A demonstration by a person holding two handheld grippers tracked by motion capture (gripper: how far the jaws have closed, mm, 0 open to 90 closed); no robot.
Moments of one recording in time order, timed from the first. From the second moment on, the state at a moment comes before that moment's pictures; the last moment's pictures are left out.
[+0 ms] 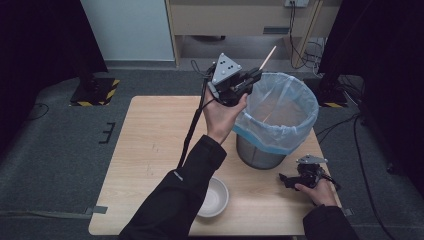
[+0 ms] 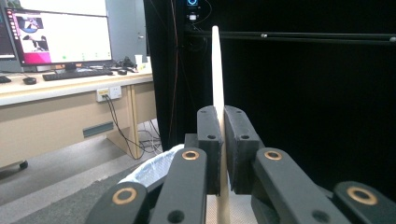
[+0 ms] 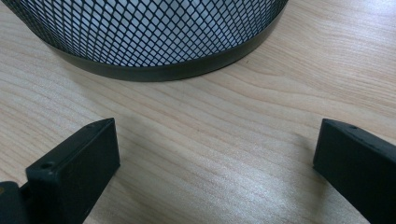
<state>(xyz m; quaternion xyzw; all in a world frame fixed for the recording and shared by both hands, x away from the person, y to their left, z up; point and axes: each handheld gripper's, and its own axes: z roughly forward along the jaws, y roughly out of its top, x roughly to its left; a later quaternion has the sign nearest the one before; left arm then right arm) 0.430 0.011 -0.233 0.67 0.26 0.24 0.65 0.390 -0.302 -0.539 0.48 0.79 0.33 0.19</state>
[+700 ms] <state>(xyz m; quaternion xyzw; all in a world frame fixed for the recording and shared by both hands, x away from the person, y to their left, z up) 0.464 -0.027 -0.239 0.68 0.27 0.23 0.65 0.390 -0.302 -0.539 0.48 0.79 0.33 0.19</state>
